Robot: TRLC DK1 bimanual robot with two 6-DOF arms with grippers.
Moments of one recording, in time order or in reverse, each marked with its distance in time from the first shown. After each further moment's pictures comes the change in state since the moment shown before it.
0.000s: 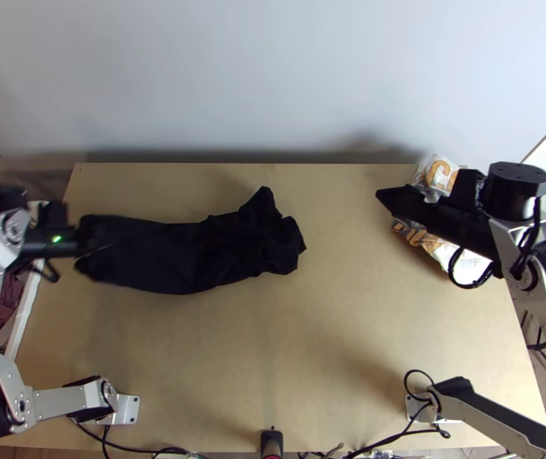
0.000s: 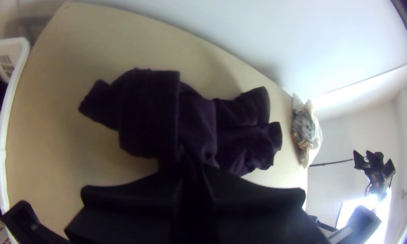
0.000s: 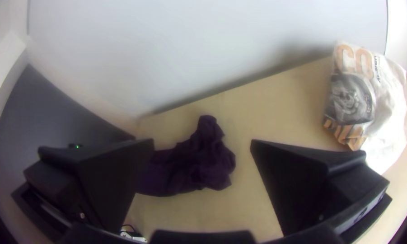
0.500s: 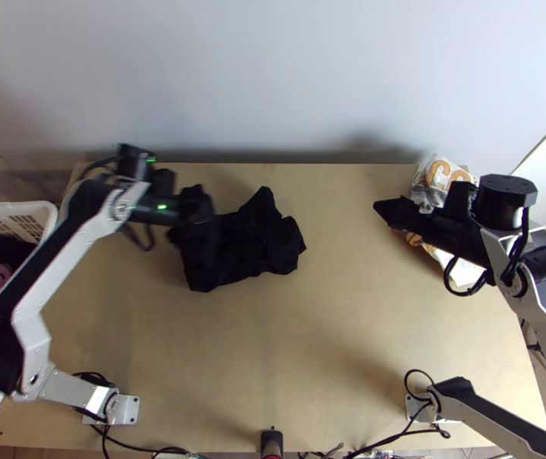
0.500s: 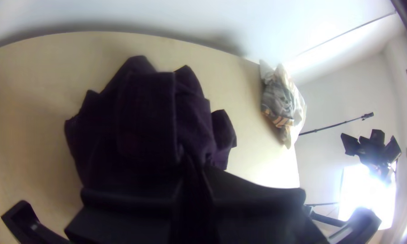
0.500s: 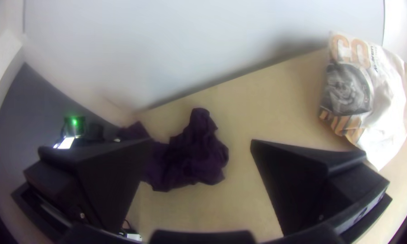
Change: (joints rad) left arm -0.613 0.236 0.257 0.220 -0.158 -0.381; right arm -0.011 -0.040 -0.102 0.028 -0.002 -0.009
